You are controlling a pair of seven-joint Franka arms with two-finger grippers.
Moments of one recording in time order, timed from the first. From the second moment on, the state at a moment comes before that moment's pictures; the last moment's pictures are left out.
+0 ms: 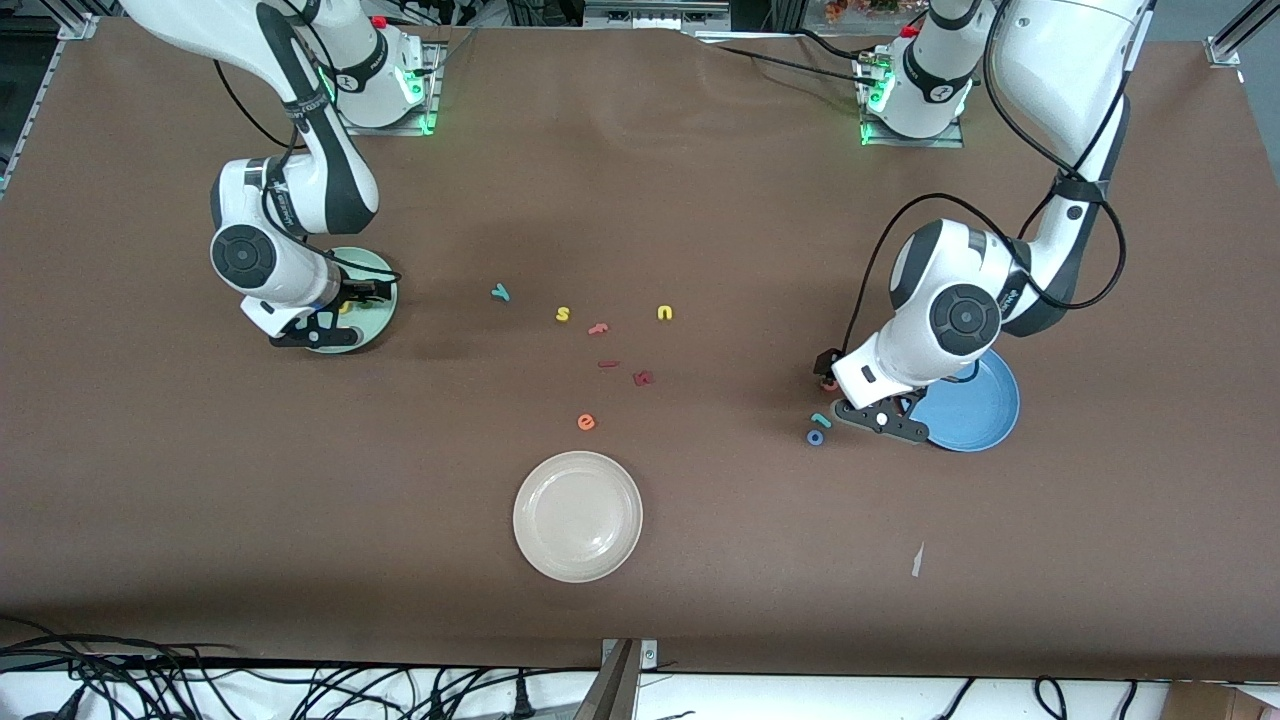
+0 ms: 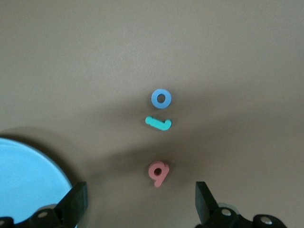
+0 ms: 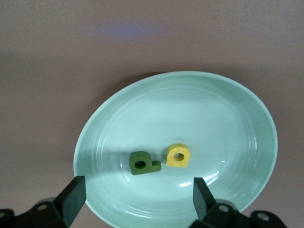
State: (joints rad) left arm -0.21 0.49 -0.10 -1.82 0.00 2.25 -0.02; right arm 0.40 0.27 -0.27 -2.30 -0.01 2.29 0.09
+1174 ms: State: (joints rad) left arm -0.25 0.55 -0.10 -2.02 0.00 2.56 0.01; right arm 0.41 0.26 -0.26 -2.10 0.00 2.11 0.08
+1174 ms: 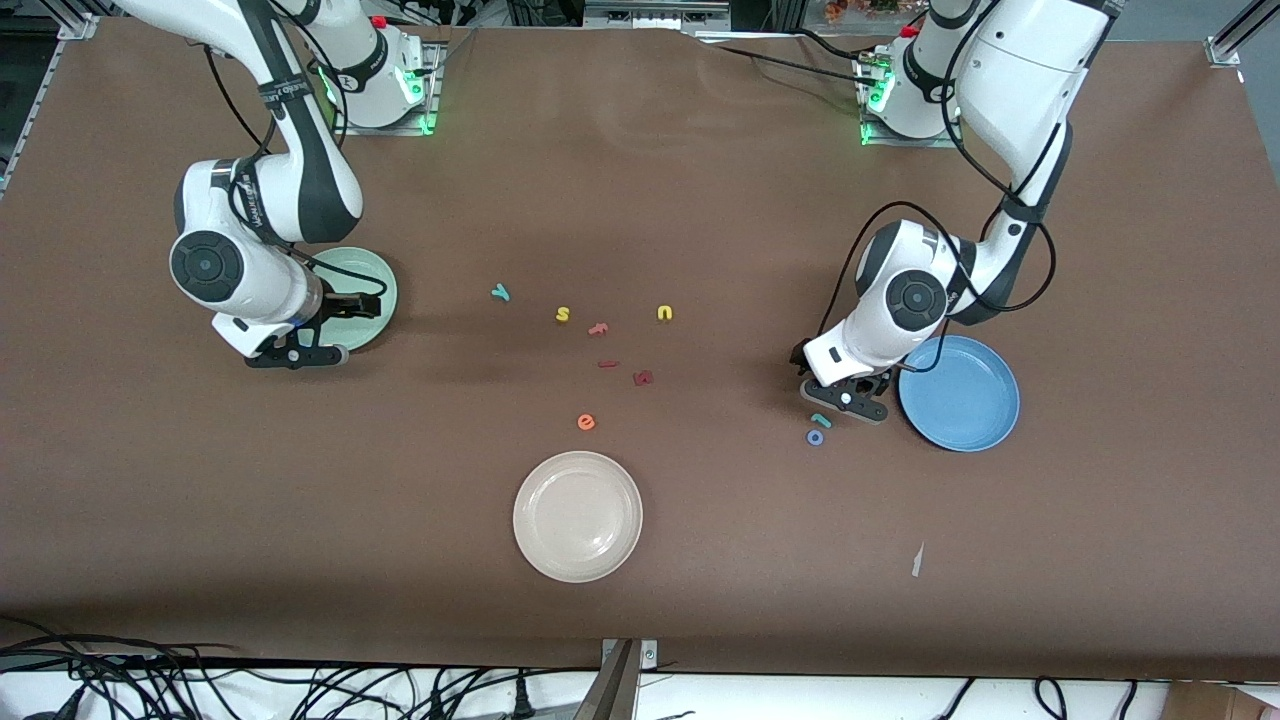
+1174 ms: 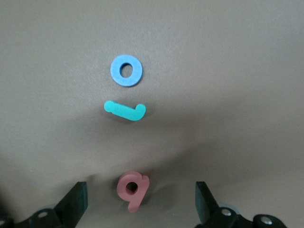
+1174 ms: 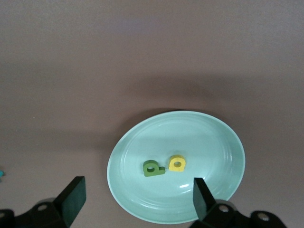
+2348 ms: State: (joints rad) left arm -0.25 0.56 -0.09 -2.02 0.05 2.57 0.04; right arm 0.41 0.26 -0.24 -1.99 0.02 1.98 0.08
